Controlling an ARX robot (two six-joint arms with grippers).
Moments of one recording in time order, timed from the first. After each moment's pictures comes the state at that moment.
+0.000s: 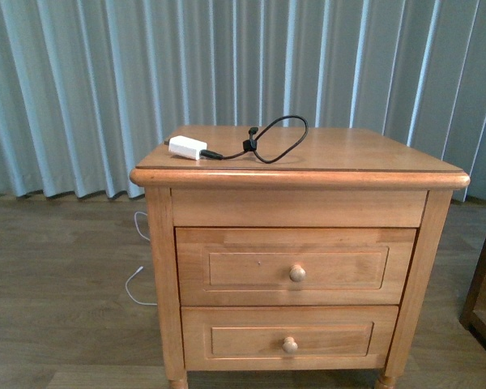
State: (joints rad) left arm 0.00 0.00 0.01 -0.01 0.00 0.00; right arm 0.14 0.60 0.13 0.21 0.06 0.02
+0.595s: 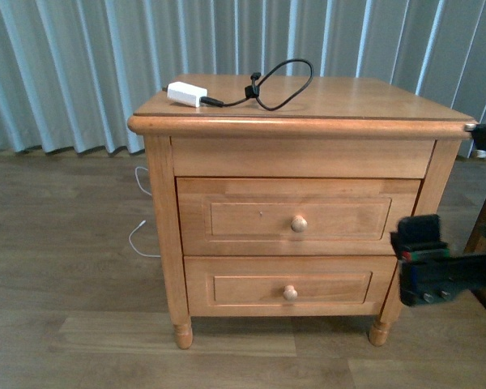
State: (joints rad) left arm 0.00 0.00 0.01 -0.01 0.00 0.00; right arm 0.27 1.63 0.57 0.70 0.13 0.02
